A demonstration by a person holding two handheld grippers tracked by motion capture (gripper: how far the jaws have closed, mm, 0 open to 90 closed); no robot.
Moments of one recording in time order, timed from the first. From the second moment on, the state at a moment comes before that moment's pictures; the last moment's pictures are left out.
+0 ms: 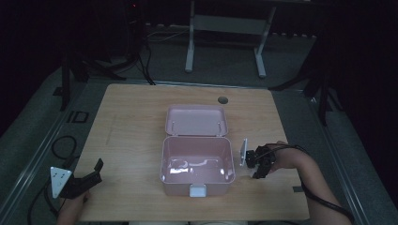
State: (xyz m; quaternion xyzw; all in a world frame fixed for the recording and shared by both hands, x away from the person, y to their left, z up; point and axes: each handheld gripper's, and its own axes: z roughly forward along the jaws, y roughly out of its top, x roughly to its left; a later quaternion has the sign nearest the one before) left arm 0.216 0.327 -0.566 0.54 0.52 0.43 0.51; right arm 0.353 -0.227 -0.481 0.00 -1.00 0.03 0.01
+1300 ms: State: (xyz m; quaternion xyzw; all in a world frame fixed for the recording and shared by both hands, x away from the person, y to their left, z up) left arm 0.216 0.327 -0.566 0.54 0.52 0.43 0.51; right arm 0.323 -0.196 -0.404 0.01 -1.00 0.05 -0.02
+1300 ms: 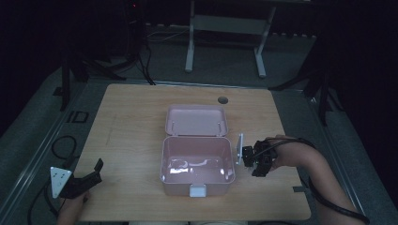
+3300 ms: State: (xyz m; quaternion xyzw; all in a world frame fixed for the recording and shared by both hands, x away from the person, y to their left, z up) left arm 0.216 0.327 -0.566 0.54 0.52 0.43 0.51; right arm 0.324 -0.102 -0.383 0.06 -1.00 0.02 -0.01
